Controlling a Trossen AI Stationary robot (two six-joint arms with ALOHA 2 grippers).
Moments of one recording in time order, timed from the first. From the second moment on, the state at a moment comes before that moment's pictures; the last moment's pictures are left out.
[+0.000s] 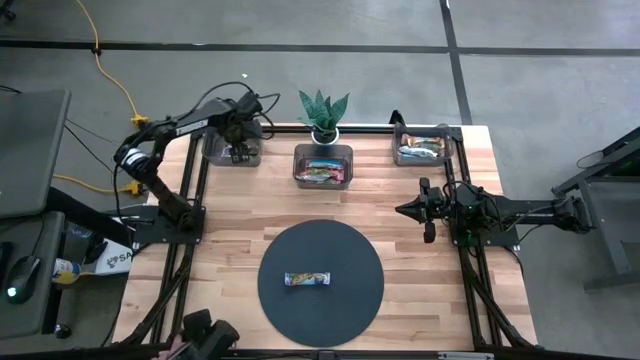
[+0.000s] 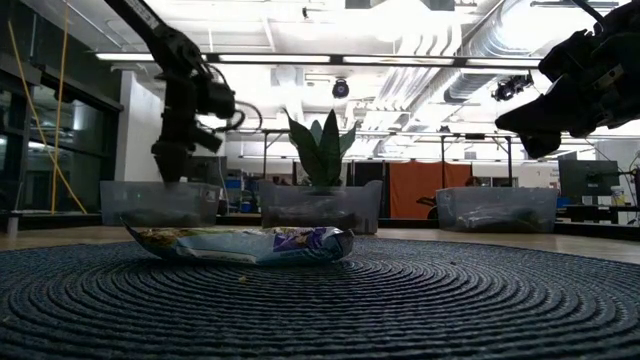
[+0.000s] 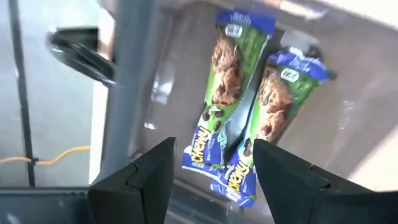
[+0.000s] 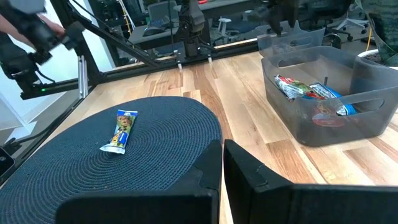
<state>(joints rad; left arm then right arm) 0.91 1.60 1.14 -0.92 -0.27 0.62 -0.08 0.21 0.01 0.04 -0.06 0.20</state>
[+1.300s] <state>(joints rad) 0.47 1.00 1.14 -0.44 0.61 0.04 -0.08 0.21 0.01 0.04 -0.06 0.20</state>
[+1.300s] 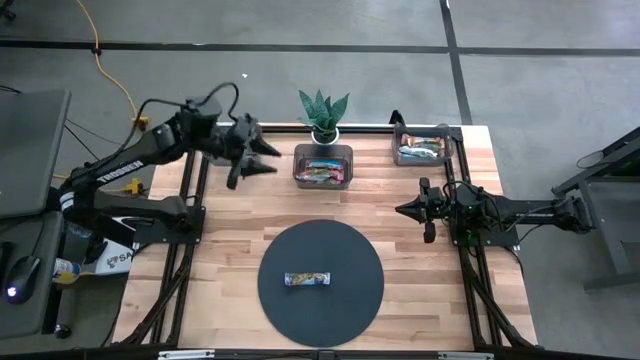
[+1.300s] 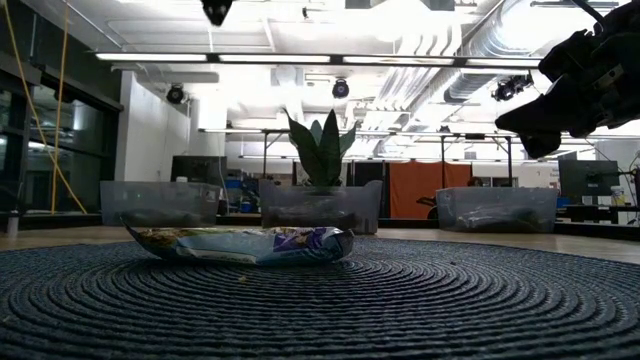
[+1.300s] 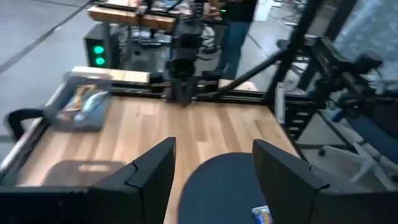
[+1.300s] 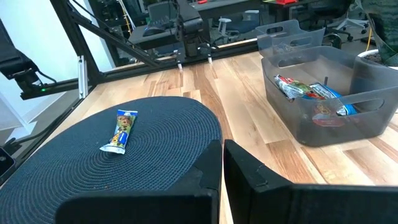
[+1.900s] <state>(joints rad) -0.15 1.13 1.14 -0.40 0.05 -0.06 -0.08 0.21 0.01 0.04 -0.06 0.20</state>
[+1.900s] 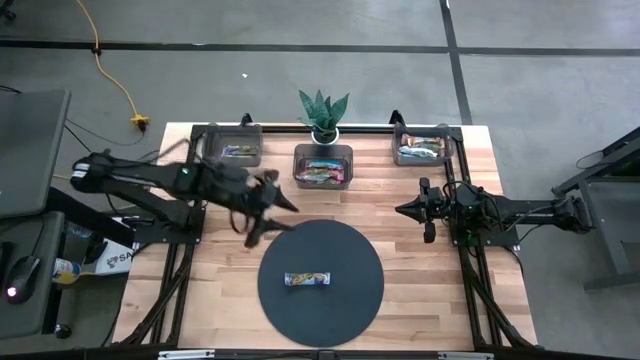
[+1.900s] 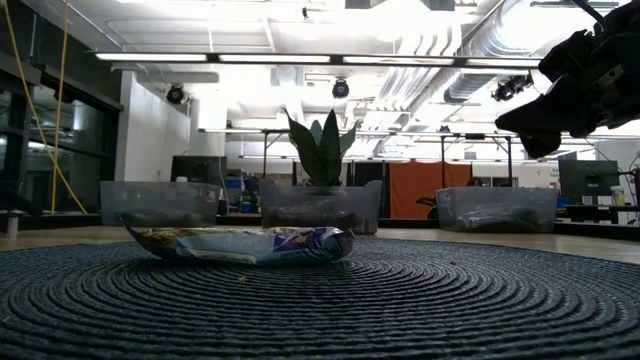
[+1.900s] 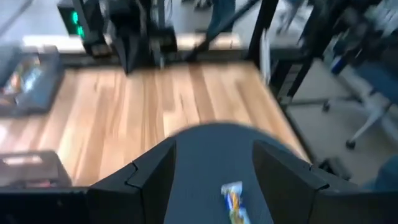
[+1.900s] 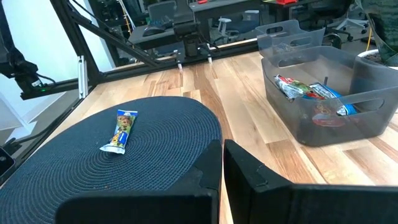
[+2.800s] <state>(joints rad) -0.30 1.62 1.14 -0.41 0.01 -0.35 -0.08 0.21 0.01 0.04 -0.06 0.20</state>
